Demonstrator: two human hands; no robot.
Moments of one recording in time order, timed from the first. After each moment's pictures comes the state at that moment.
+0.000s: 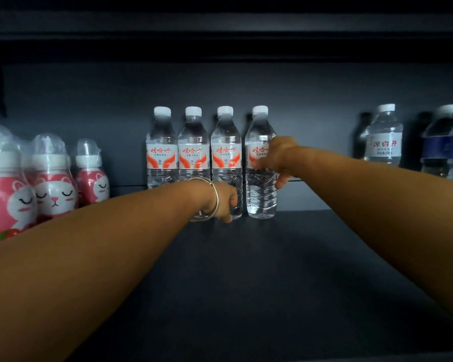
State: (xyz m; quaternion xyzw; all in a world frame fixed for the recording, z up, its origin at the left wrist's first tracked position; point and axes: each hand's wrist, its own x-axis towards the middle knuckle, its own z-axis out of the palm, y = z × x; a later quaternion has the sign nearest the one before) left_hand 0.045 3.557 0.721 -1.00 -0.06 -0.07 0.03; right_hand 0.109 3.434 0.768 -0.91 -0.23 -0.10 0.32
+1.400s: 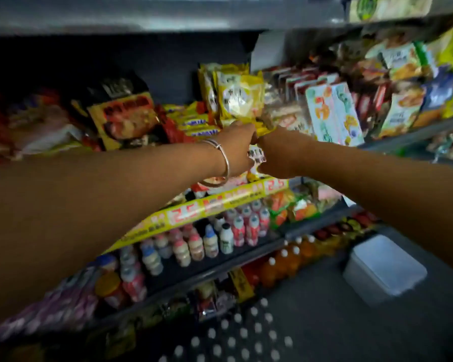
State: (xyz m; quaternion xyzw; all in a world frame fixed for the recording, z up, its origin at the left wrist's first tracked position) left_hand -0.055 3.018 0.473 -0.97 0.18 -0.04 -0.13; right_hand -0.060 2.901 0.477 -0.98 -0.18 -0.01 -0.03
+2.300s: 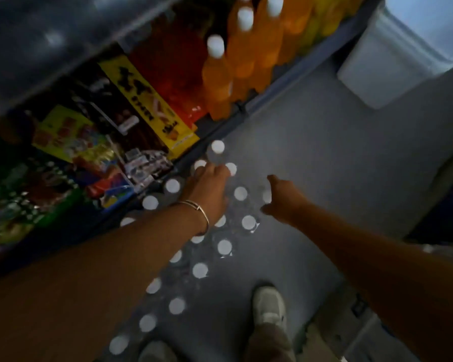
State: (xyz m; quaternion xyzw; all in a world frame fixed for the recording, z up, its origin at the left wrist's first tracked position) left_hand -0.038 2.930 -0.252 -0.93 0.18 0.30 -0.10; right_hand -0.073 2.770 -0.287 -0.89 0.15 0.37 0.20
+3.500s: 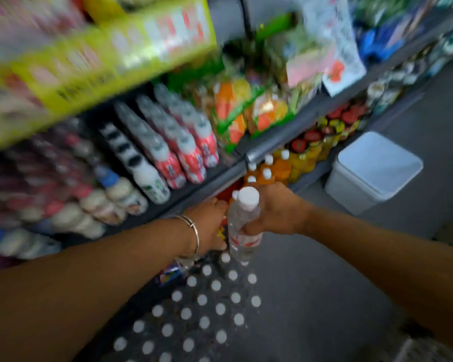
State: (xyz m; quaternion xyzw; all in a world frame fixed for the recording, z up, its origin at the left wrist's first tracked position) left_hand 0.008 2.934 0.073 -0.93 0.25 0.27 -0.07; right_hand -0.003 2.763 0.069 -0.92 -0.15 0.14 0.35
